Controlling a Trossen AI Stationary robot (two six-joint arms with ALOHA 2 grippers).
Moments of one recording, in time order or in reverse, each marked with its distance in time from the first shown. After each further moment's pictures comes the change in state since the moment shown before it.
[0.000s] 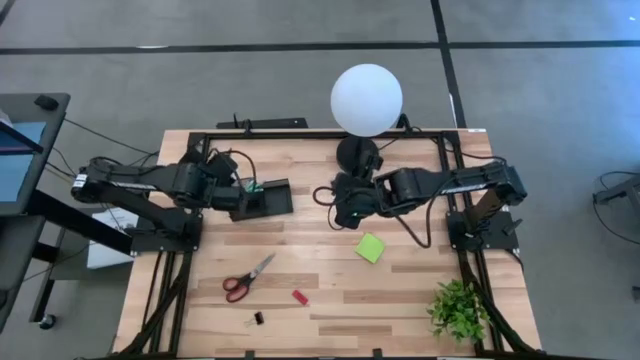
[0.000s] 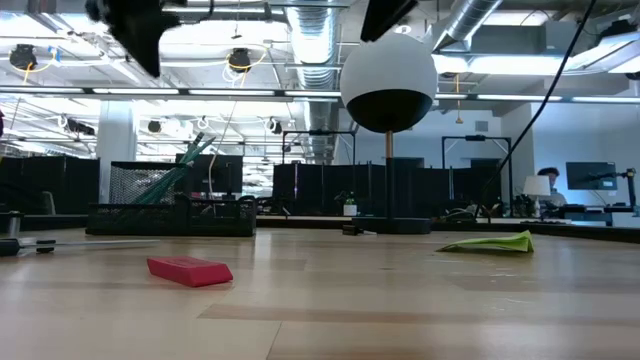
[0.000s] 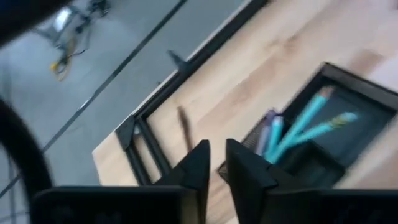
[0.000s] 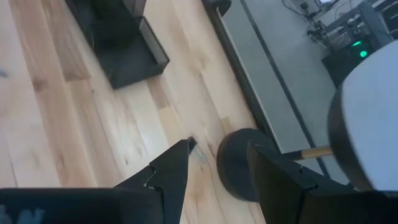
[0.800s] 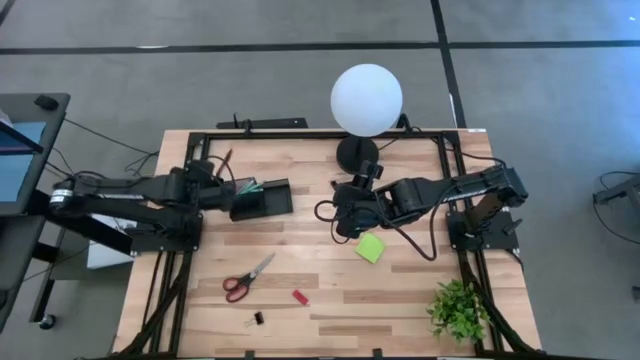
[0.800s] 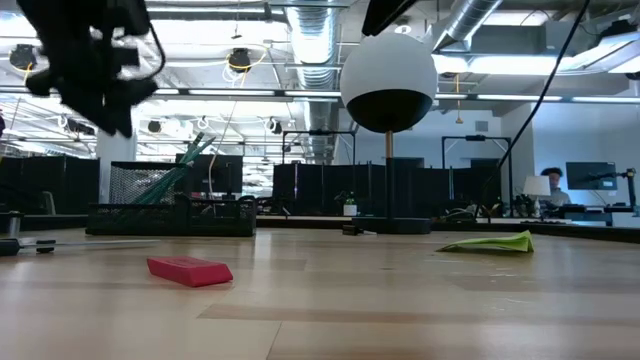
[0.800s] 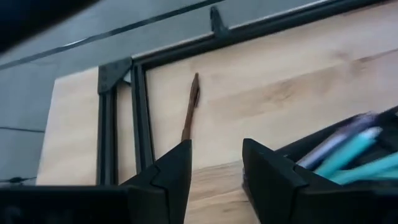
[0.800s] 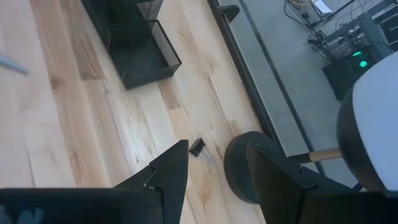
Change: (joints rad) left arm 0.159 -0.344 -0.548 0.394 -0.029 -0.240; right arm 0.062 0.000 -0.023 0.009 0.030 0.025
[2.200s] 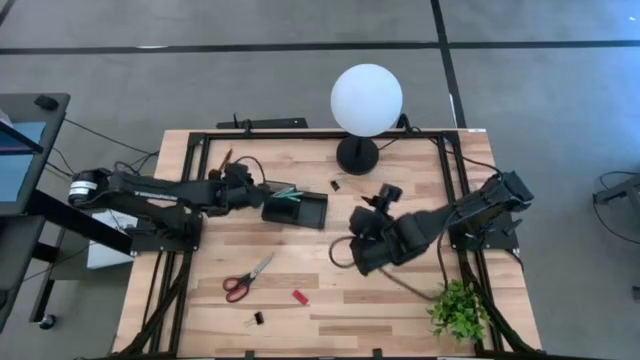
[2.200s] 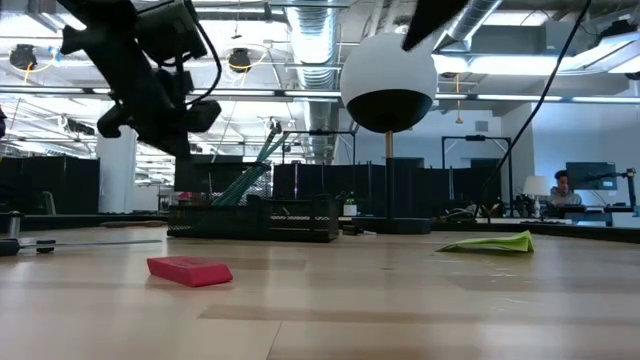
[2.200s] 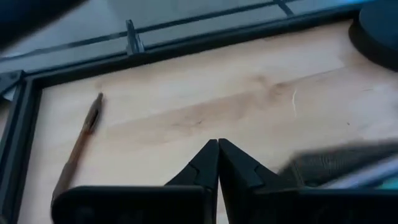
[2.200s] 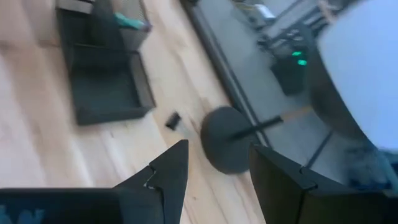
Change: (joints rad) left arm 0.048 0.305 -0.062 0.680 -0.015 0.193; right arm 0.180 -0.012 -0.193 -0.138 0.256 0.335
